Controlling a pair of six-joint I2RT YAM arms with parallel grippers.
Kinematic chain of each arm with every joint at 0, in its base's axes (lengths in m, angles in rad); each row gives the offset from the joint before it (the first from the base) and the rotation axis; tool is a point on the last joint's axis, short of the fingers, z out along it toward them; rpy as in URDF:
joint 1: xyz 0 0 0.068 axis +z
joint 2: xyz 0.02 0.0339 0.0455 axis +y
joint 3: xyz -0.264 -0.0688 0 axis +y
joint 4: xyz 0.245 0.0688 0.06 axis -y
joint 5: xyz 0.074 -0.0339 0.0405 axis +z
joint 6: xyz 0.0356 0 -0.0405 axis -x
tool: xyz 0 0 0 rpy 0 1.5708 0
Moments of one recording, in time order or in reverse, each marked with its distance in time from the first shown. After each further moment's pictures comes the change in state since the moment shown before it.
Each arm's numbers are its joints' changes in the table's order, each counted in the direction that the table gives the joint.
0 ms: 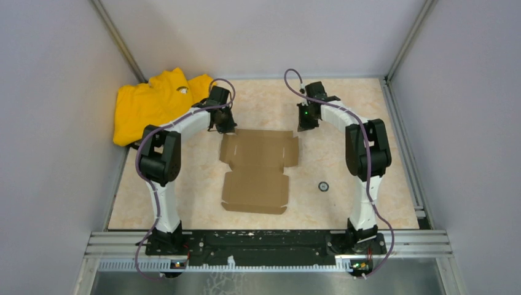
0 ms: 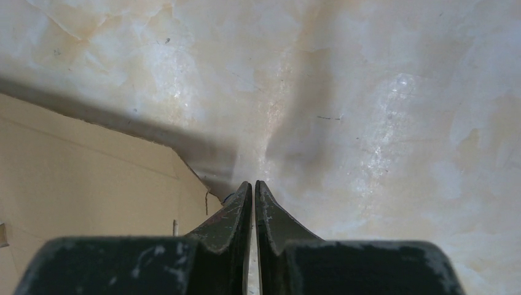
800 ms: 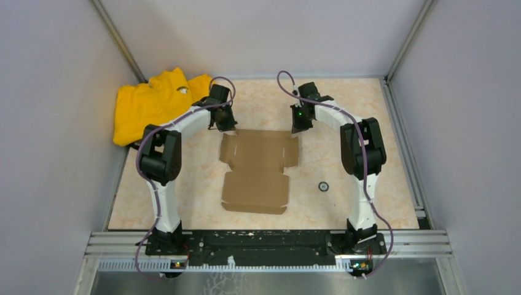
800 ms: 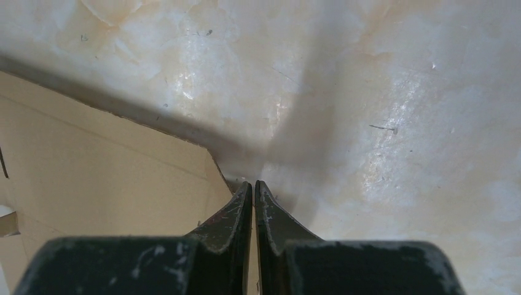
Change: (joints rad) left arm 0.002 0.011 -0.028 0.000 0.000 0.000; right arm 0.042 0.048 -0.039 -0.023 0.032 0.000
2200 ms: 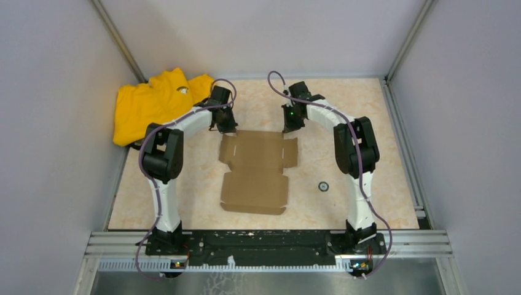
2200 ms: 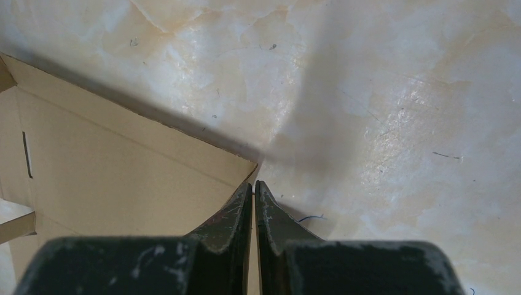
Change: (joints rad) left arm 0.000 0.030 -0.002 0.001 -0.017 0.008; right arm 0.061 0.048 -0.083 -0.025 0.005 -0.012
